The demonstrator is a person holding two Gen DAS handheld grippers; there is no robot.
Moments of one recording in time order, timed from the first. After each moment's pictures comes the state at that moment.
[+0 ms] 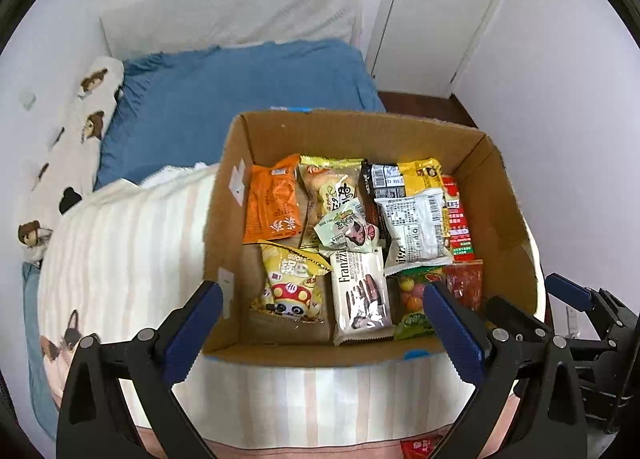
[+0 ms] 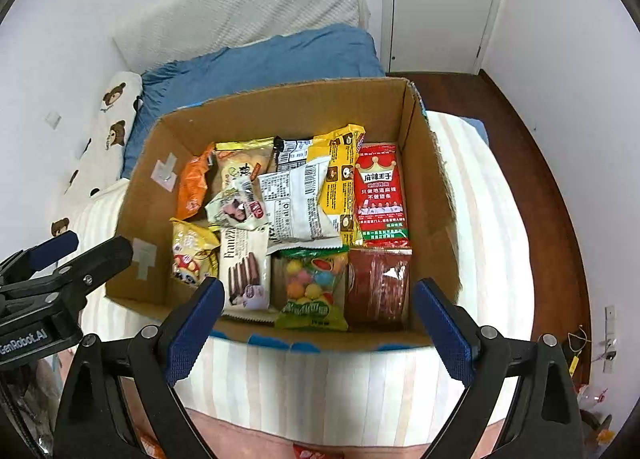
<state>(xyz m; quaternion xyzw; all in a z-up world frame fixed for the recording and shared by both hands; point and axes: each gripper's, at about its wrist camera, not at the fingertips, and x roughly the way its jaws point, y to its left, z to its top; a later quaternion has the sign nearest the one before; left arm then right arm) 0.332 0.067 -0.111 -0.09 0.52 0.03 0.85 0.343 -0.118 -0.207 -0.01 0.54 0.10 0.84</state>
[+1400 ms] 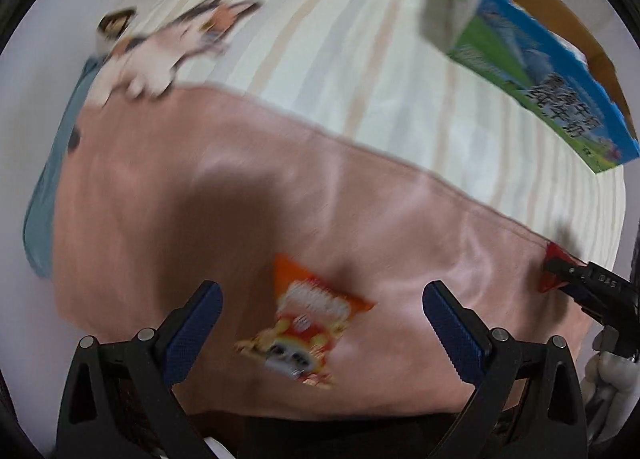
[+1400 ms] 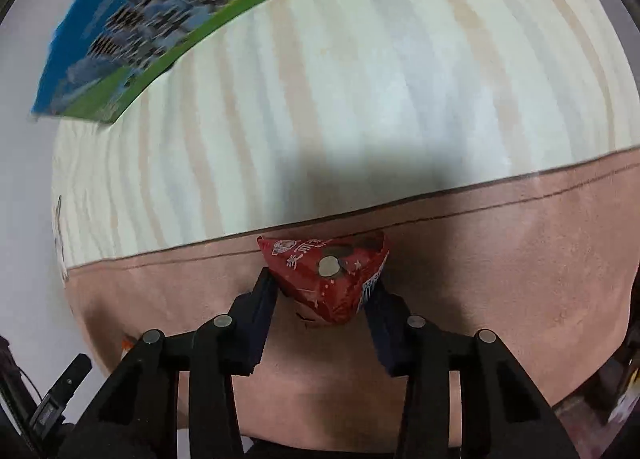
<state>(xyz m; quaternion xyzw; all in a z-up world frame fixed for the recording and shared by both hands) 0.058 0.172 -0.249 -0.20 0.63 0.17 0.73 0.167 -0.138 -0.398 0.12 0.70 0.09 0.70</state>
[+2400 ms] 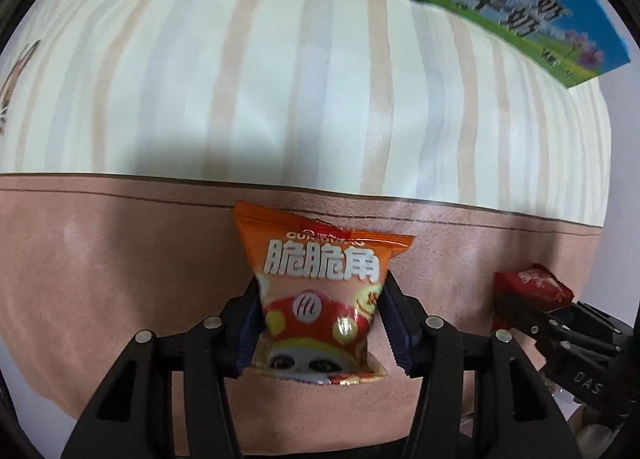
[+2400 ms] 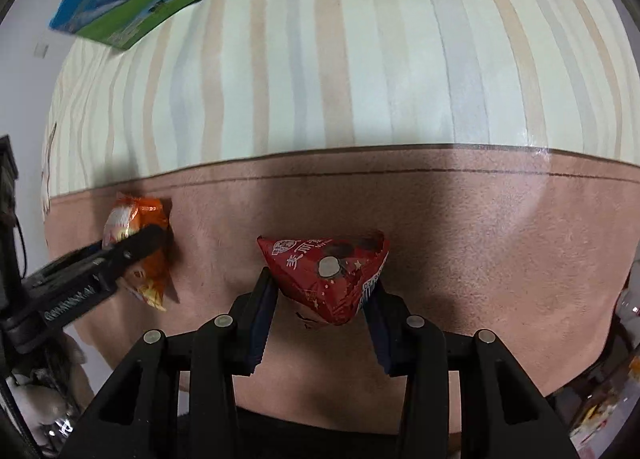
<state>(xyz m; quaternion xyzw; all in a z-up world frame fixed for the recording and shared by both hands) 0.148 0.064 -0.317 -0.15 0.69 0.03 0.71 0.153 -0.139 -0.400 0.05 0.73 0.12 0.67</state>
